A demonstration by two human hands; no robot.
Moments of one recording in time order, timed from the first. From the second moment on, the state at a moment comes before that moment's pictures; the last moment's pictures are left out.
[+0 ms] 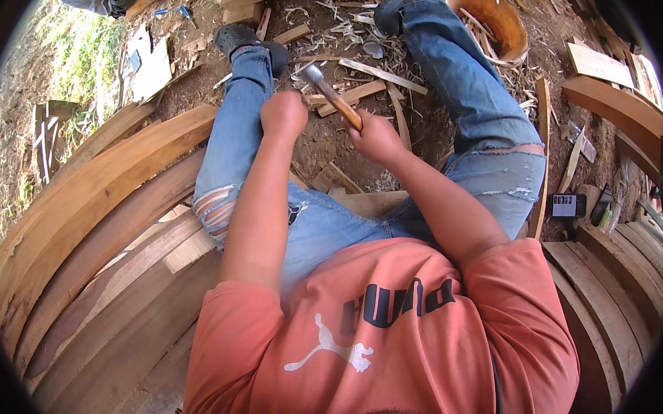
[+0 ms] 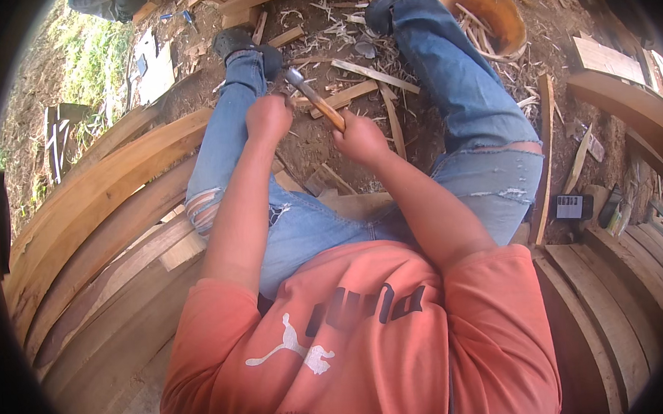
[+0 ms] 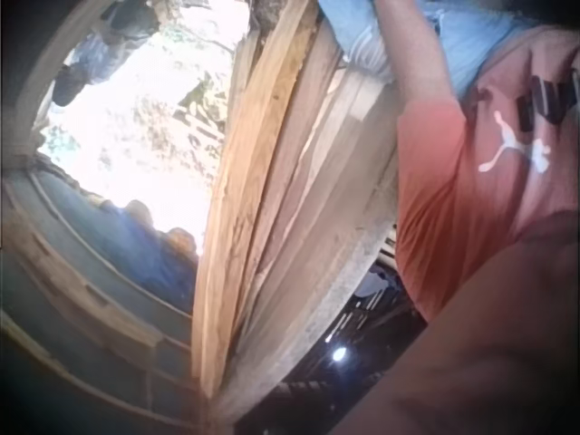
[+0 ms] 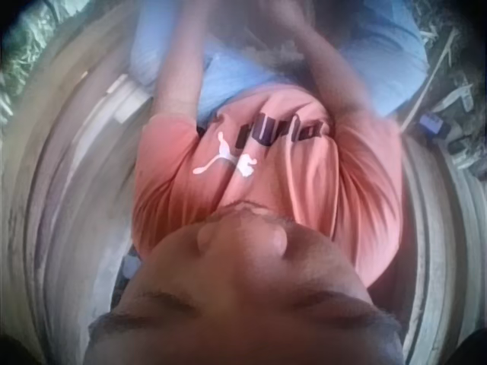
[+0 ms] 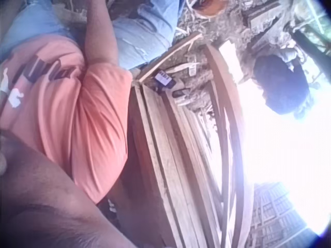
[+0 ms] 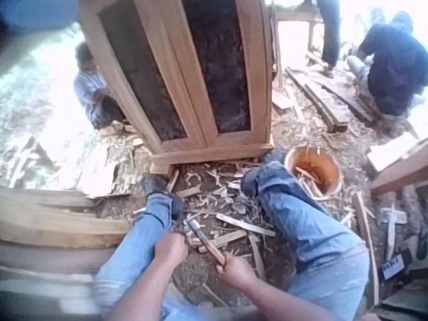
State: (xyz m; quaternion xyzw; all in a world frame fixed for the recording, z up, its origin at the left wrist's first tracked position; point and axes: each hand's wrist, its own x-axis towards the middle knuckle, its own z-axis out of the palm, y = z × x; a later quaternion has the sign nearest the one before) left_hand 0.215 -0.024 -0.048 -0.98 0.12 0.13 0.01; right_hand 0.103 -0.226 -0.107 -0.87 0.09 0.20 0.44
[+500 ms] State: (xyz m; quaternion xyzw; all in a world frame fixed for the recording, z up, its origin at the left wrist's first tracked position) left_hand 0.214 -0.023 -0.048 -0.99 0.13 0.11 0.00; right_hand 0.096 -0.226 -0.139 -0.86 0.11 0.20 0.45
